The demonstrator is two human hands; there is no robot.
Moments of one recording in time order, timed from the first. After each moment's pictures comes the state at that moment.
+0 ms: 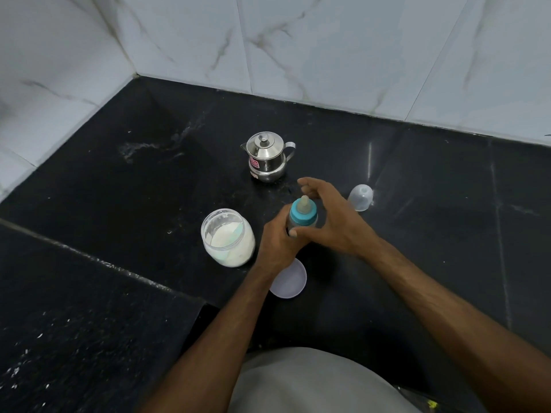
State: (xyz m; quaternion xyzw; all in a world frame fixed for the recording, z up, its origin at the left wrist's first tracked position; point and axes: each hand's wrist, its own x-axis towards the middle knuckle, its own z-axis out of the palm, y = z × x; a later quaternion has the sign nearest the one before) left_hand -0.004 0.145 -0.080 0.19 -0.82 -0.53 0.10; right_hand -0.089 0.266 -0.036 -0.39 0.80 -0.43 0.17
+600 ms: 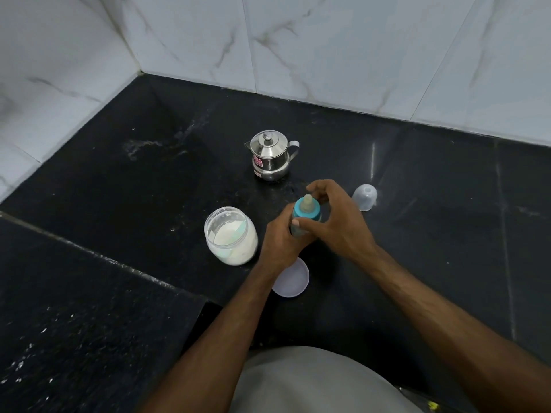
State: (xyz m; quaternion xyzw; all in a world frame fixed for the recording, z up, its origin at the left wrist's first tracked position) left_hand -0.007 0.145 -0.082 0.20 -0.82 -0.52 0.08; right_hand -0.081 0.258 -0.044 -0.34 0.81 -0.47 0.08
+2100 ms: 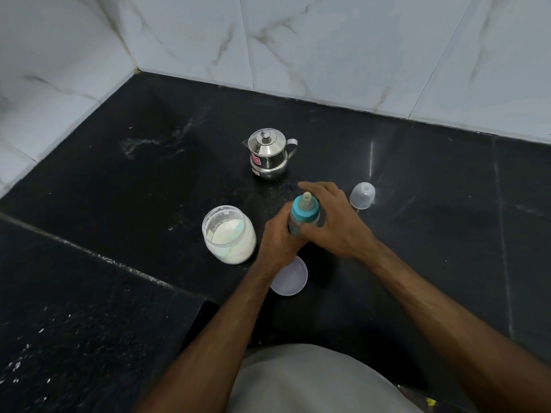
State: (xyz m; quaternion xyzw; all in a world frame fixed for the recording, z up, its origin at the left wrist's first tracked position) left_hand -0.002 0.142 -0.083 0.18 -0.81 -0.54 0.12; right_hand -0.079 0.261 -0.037 -0.35 0.84 -0.40 0.12
